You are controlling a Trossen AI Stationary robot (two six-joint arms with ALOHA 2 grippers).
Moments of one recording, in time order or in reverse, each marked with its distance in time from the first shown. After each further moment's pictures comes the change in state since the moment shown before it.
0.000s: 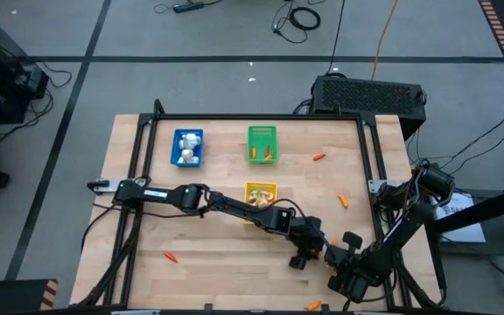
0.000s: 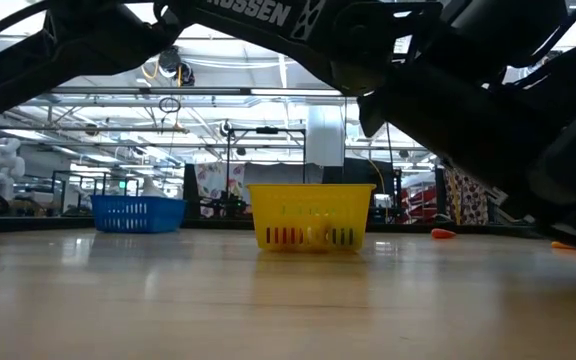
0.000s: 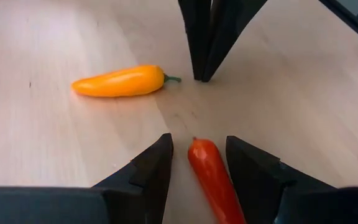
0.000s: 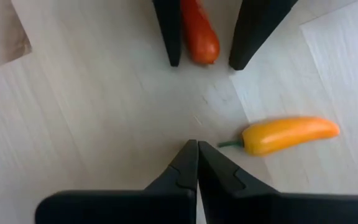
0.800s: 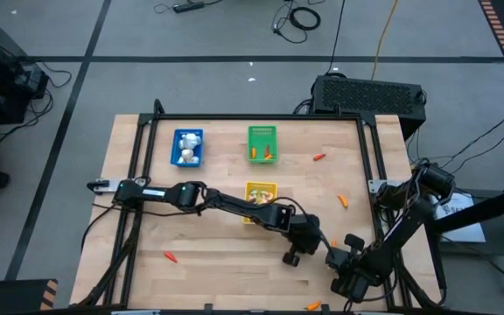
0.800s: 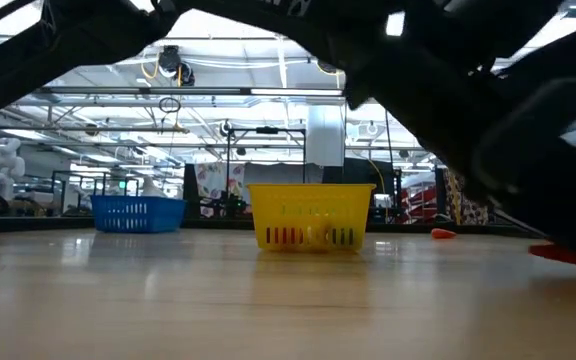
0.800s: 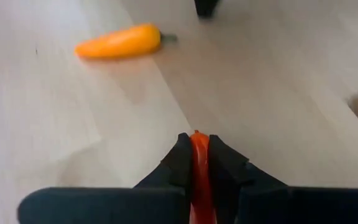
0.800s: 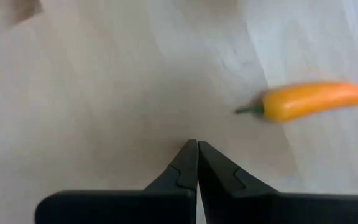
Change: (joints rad) left arm 0.001 -0.073 -0.011 -0.143 -0.020 0.094; right arm 0.000 -0.015 0.002 0.010 -0.113 -0.012
